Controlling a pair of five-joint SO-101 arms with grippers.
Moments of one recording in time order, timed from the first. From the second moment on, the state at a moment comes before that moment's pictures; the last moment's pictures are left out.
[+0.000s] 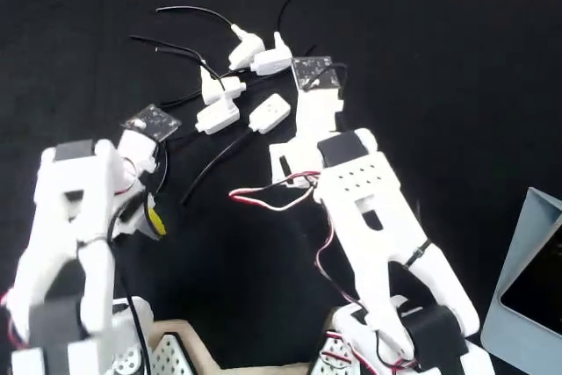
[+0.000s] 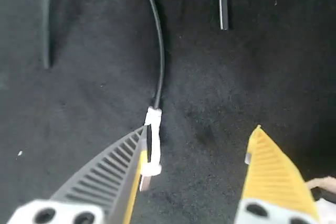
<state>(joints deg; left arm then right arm) -14.9 -17.9 41.9 70.5 -45.7 -20.9 -20.8 34.9 63.4 -14.5</state>
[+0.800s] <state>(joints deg) -9.4 16.8 15.0 83.3 -41.7 -16.4 -22.5 35.1 63.3 -11.2</state>
